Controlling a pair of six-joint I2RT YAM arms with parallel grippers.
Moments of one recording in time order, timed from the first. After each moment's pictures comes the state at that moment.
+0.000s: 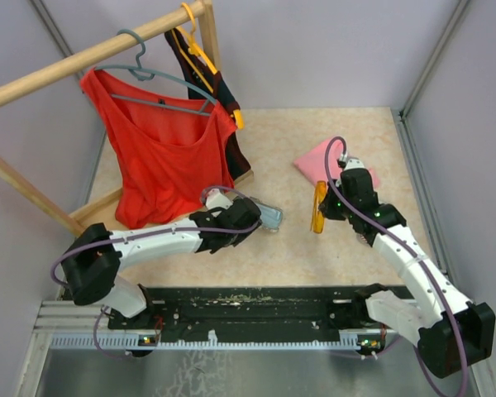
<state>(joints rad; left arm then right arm) -1.03 1.51 0.94 -0.37 -0.49 -1.51 0.35 0.97 0.81 -0.56 0.02 0.41</state>
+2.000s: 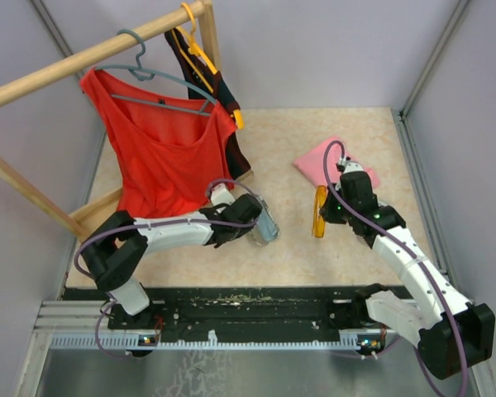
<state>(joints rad) -0.96 1.68 0.95 -0.24 -0.51 -1.37 0.35 0.96 0.78 -0.58 0.02 0.39</state>
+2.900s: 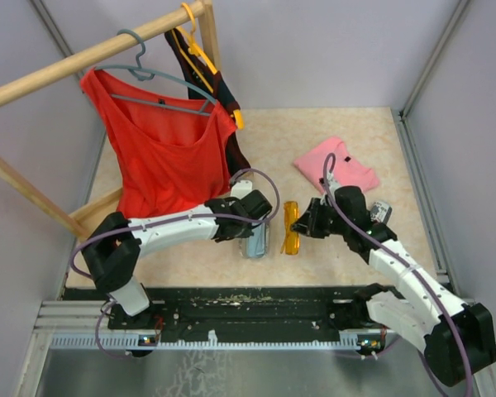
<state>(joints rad) -1.01 1.66 1.14 -0.59 -0.49 -0.84 0.39 0.90 0.59 -0.34 -0.41 0.58</state>
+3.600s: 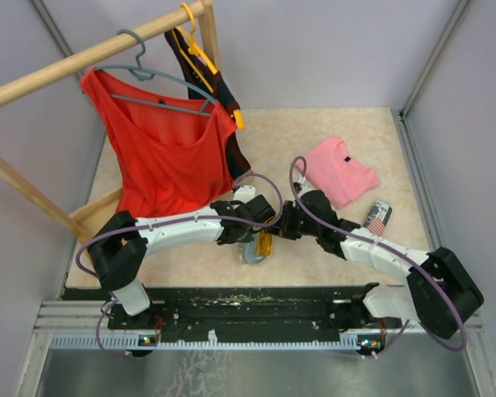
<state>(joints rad) -1.04 1.70 1.15 -0.65 -0.50 -0.85 0.65 1.19 0.54 0.06 -0.27 0.83</state>
